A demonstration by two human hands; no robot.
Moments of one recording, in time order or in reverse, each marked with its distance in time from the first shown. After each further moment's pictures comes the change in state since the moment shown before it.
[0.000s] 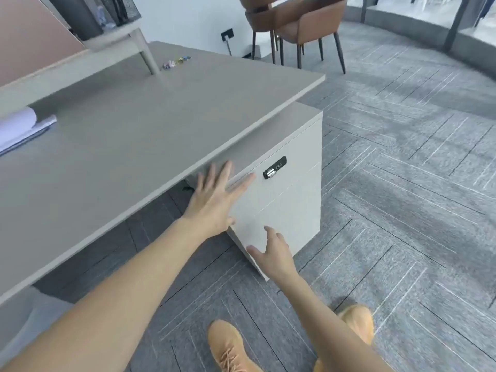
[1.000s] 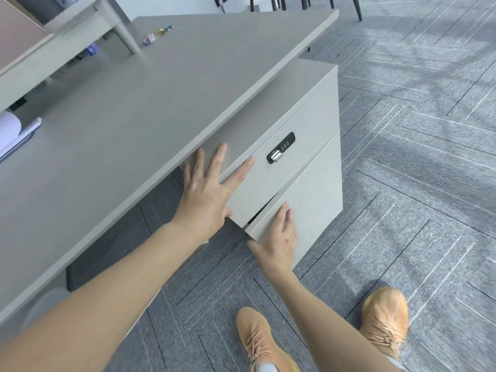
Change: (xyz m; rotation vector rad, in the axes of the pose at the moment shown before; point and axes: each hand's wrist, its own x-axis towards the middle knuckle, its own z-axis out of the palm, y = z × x) left_hand 0.019 -0.010 0.024 0.087 0.099 -0.016; right_hand 0.057 0.023 0.071 0.068 0.292 0.098
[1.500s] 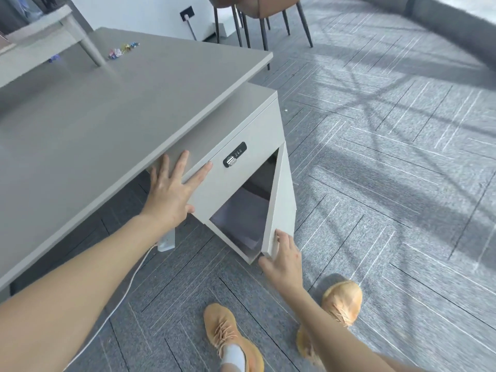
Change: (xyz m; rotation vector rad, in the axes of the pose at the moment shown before) left_hand -0.004 0.005 -0.014 0.007 -0.090 -0.030; right_hand -0.063 0.065 -0.114 -0.049 0.047 -0.034
